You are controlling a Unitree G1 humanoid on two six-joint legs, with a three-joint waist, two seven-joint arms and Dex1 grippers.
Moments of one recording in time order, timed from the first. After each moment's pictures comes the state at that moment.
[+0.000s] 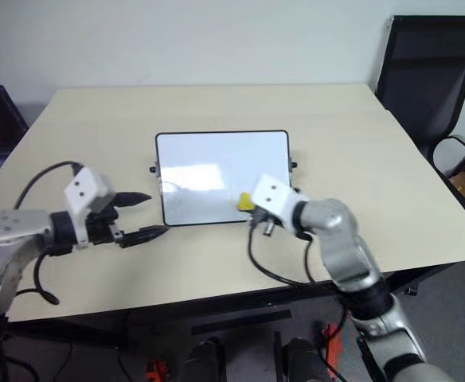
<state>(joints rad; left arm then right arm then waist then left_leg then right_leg) -0.27 0.93 0.14 -0.25 -0.43 0.59 -0.97 -0.54 -0.34 0.24 -0.39 -0.27 0.80 0.88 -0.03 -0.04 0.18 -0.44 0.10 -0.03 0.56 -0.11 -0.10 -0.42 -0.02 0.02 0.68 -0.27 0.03</state>
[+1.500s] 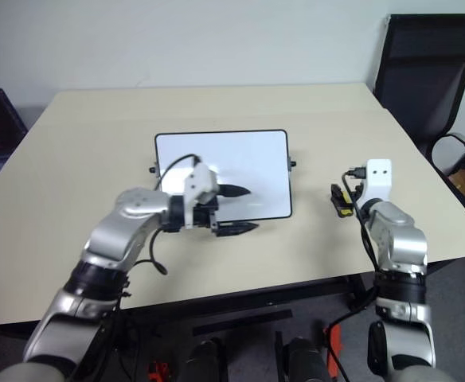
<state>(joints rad) -0.58 0.52 -0.13 -0.01 -0.27 0.40 -1.00 -0.55 -0.30 -0.27 0.01 0.14 0.73 0.30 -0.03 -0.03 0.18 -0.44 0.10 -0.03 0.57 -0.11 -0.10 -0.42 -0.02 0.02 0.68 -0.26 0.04</state>
